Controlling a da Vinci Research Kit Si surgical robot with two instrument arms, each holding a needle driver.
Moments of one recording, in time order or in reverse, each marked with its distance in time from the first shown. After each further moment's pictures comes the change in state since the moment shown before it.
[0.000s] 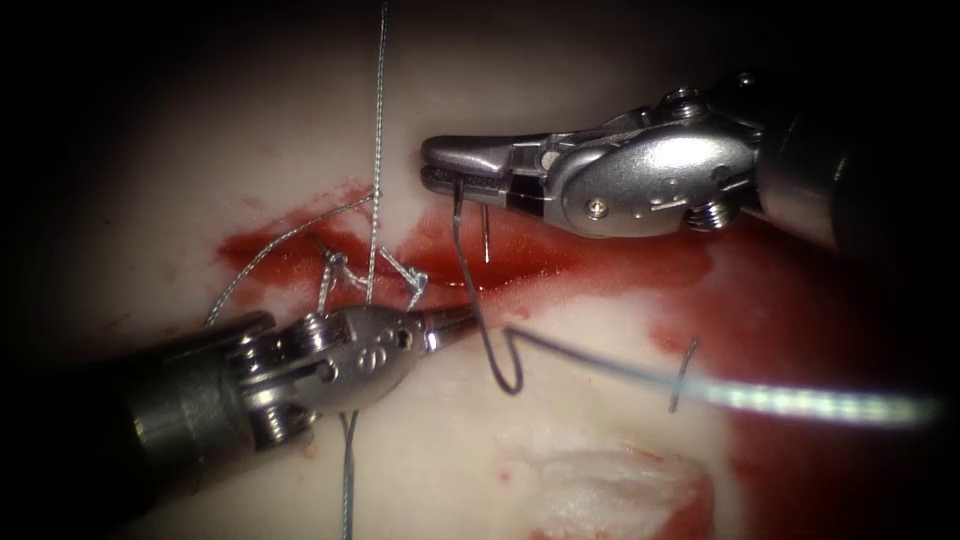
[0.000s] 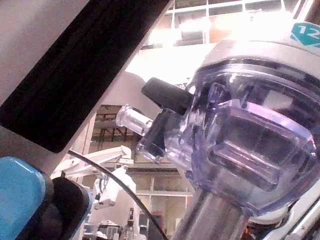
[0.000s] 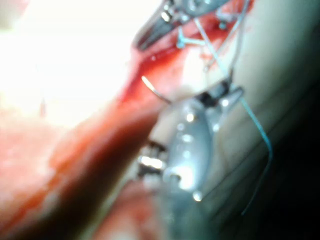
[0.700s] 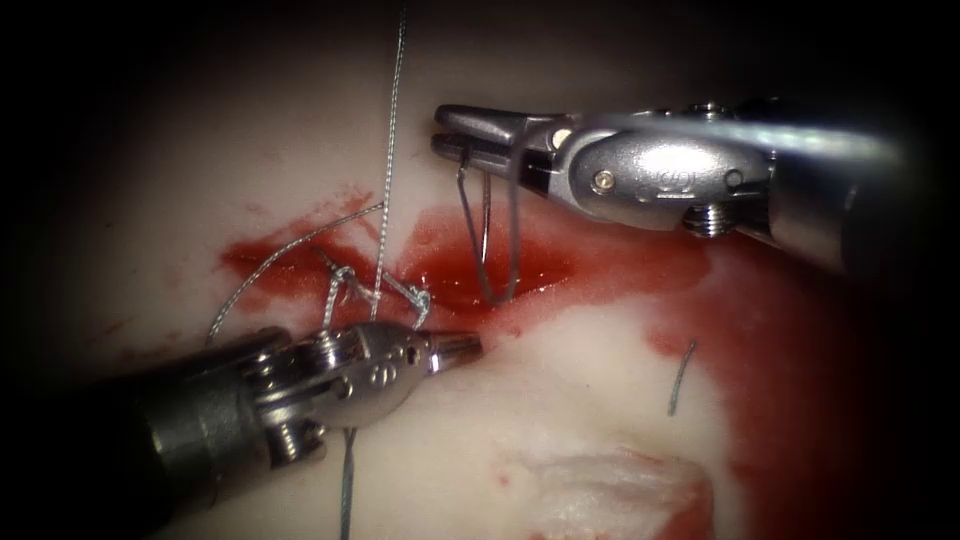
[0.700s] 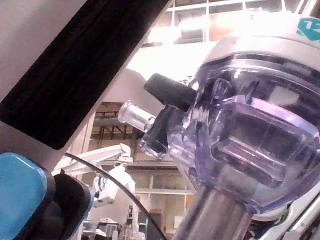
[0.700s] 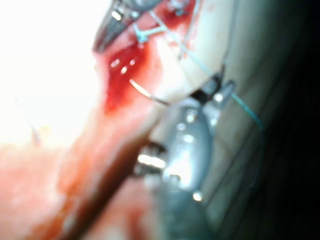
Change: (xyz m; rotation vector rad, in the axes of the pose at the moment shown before) right arm 0.000 0.001 0.000 -0.074 -0.055 0.217; left arm 0.001 -0.002 0.001 0.097 0.081 0.035
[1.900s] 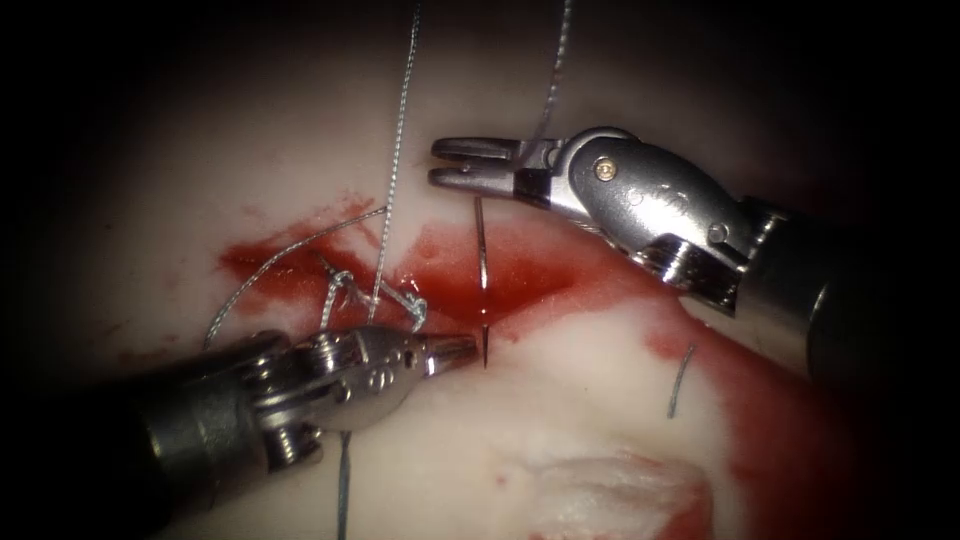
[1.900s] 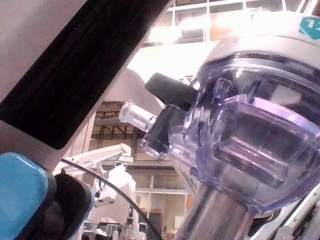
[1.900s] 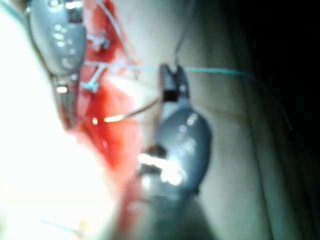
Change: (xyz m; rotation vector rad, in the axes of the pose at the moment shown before) right arm 0.000 -0.001 0.000 0.073 0.000 0.659; left arm 0.000 0.000 0.000 -0.009 0.020 0.029
